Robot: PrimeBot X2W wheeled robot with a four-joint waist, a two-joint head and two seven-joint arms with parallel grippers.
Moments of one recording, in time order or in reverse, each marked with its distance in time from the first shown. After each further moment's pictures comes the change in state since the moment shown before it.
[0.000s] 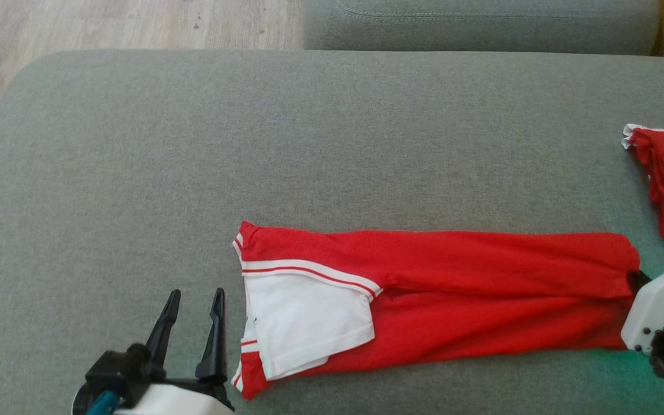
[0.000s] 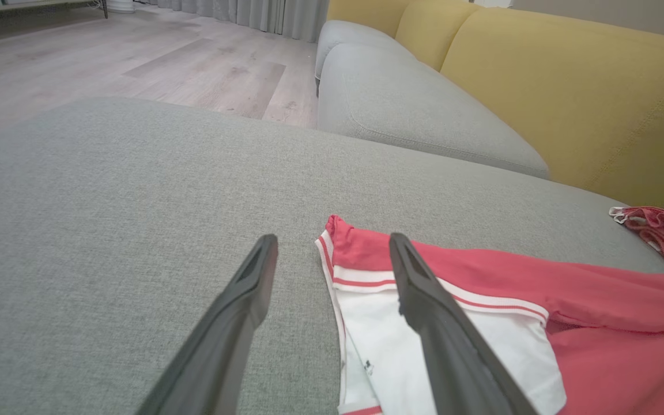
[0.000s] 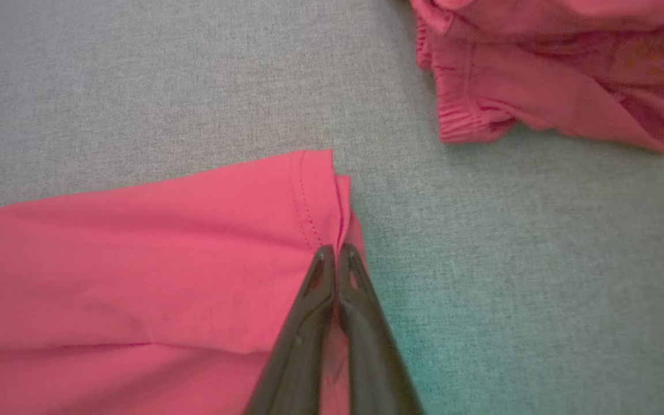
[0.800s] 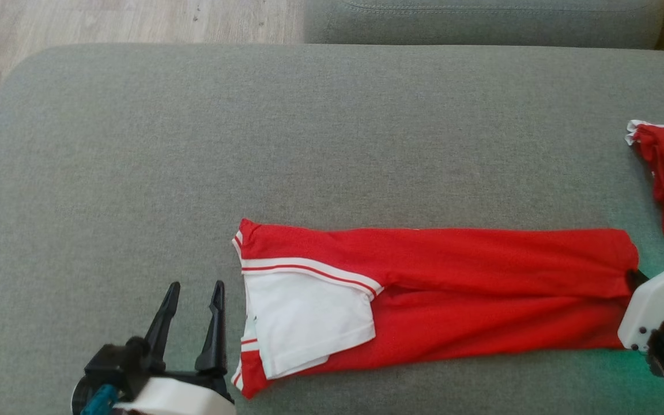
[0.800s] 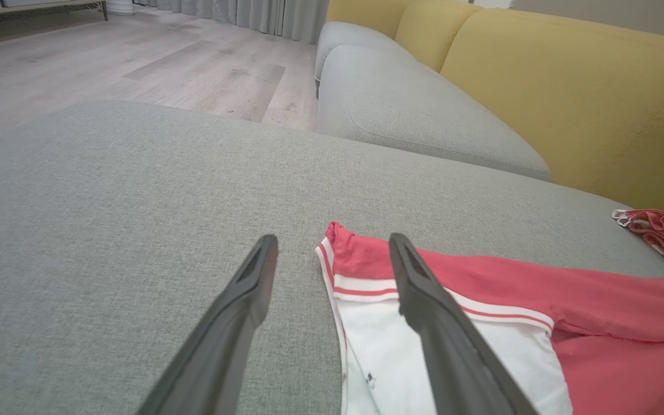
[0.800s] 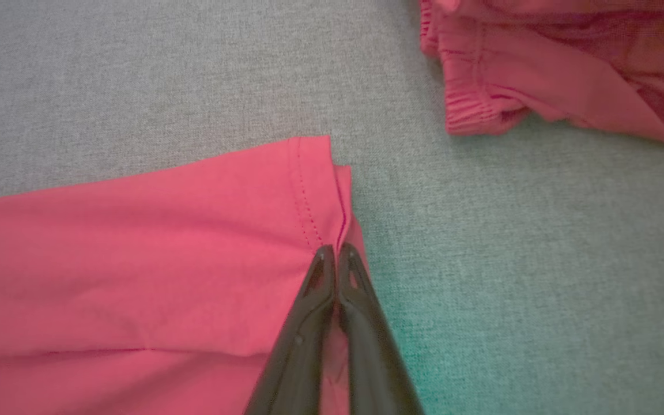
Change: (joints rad) left arm -0.020 0.000 -0.001 0.000 0.000 0.001 0.000; right arm -0.012 0.005 0.002 0.038 -0.020 0.000 -0.034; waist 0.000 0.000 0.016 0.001
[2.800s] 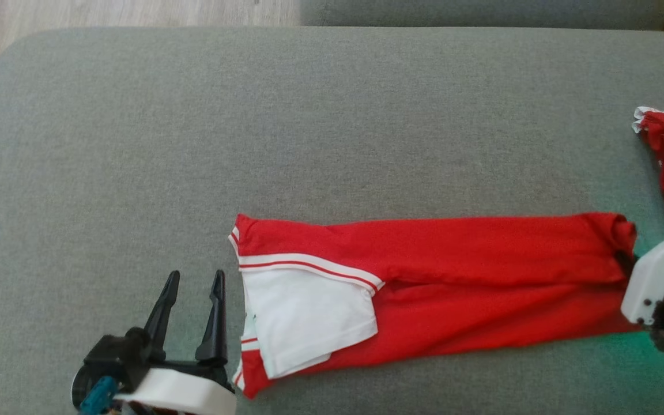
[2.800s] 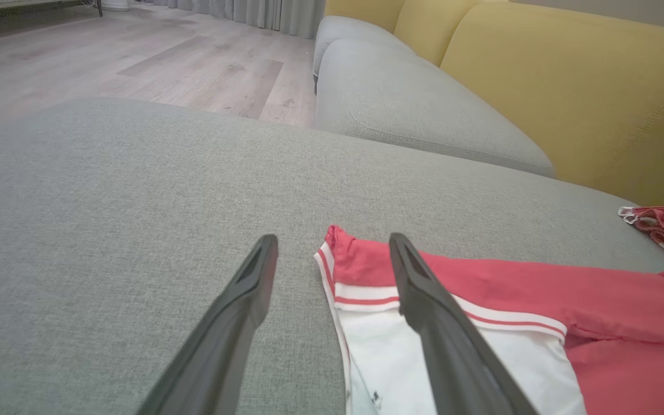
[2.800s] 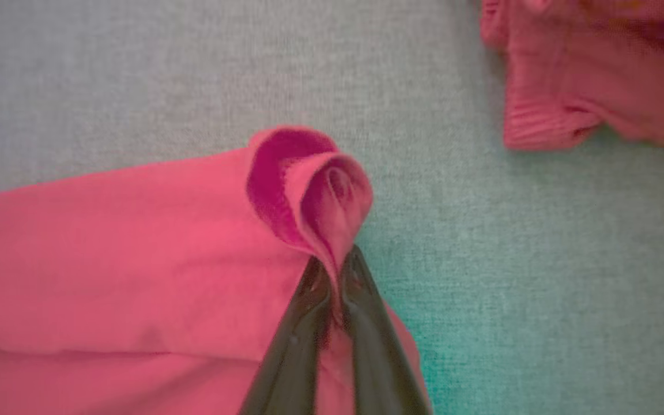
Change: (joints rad) left arm -0.029 0.000 -0.006 0.004 0.000 0.001 -0.010; right arm -0.075 -0.077 0.080 0.014 0.108 0.000 0.164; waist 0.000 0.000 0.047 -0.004
